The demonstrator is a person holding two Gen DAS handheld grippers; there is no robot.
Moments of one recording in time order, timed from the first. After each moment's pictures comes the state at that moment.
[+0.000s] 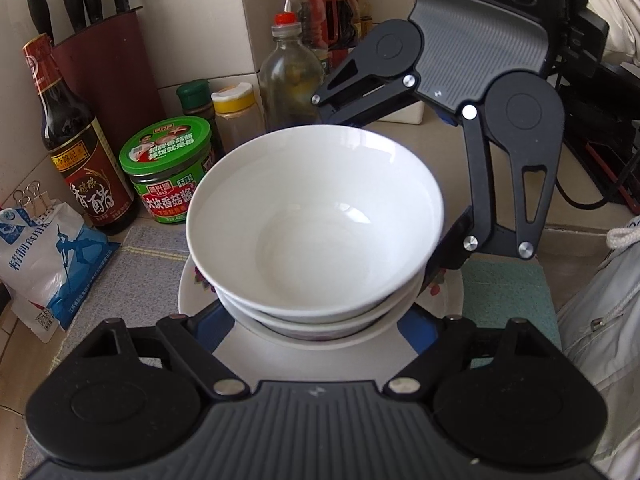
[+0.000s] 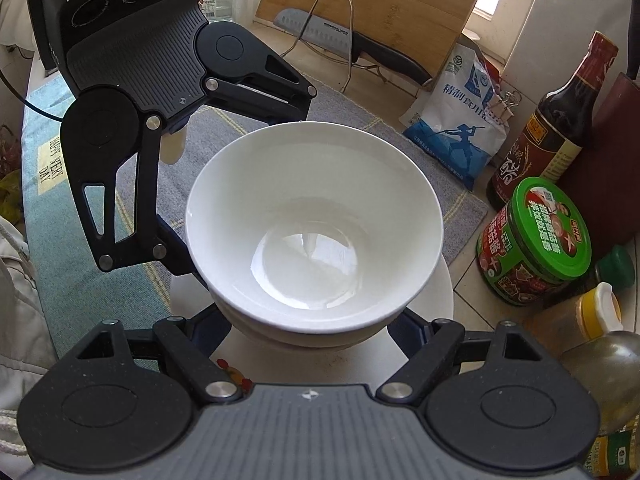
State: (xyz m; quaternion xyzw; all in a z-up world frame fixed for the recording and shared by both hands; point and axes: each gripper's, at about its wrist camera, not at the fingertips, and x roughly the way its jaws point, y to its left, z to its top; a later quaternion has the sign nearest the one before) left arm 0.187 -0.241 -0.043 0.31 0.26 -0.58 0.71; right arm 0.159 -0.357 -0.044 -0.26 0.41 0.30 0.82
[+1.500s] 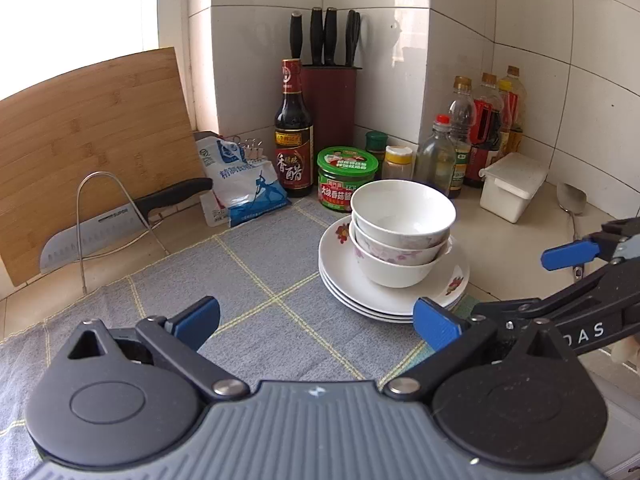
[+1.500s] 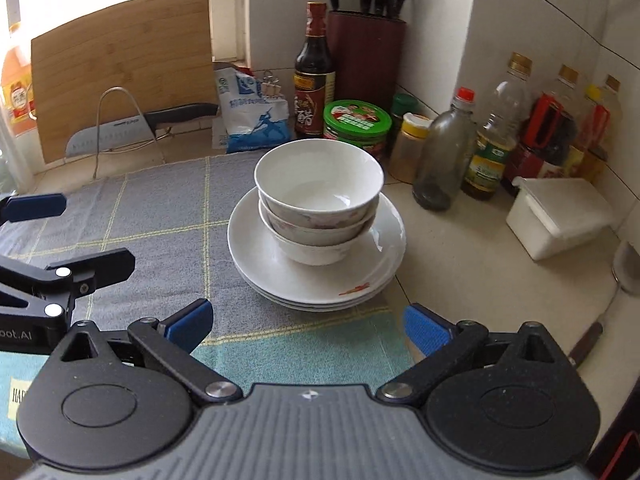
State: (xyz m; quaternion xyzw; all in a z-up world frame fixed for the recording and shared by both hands) left arm 0.096 -0.101 0.027 0.13 0.27 -0.35 0.89; right arm 0.023 -0.244 -0.013 0.03 0.36 -0.16 0.92
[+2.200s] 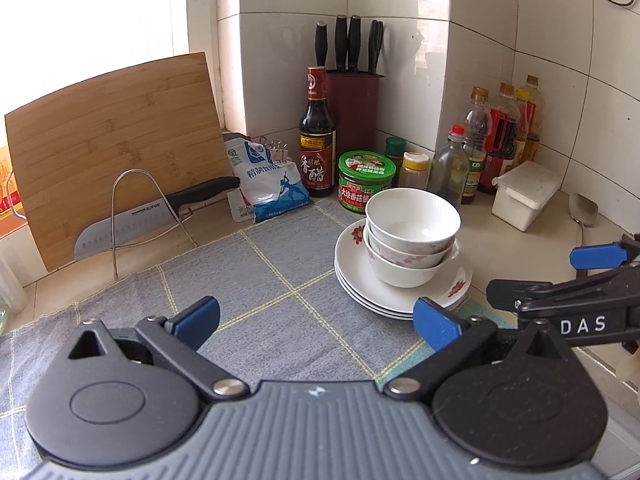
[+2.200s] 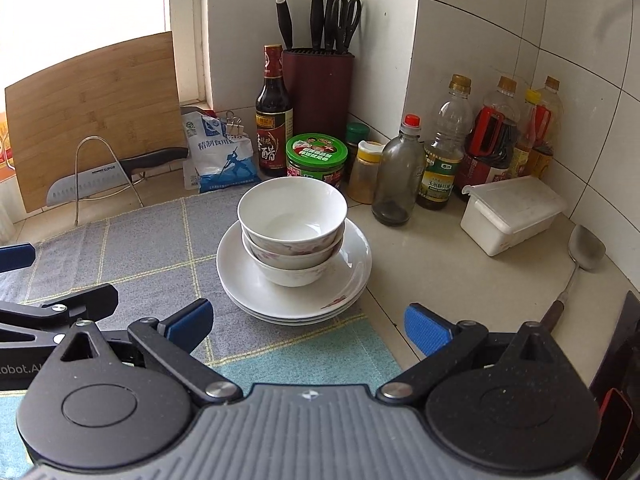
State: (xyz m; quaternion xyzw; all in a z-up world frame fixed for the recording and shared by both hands) left arm 0.075 -0.087 0.050 0.12 0.28 -0.32 0.90; right arm -0.003 -0.219 0.013 0.04 0.32 -0.22 0.92
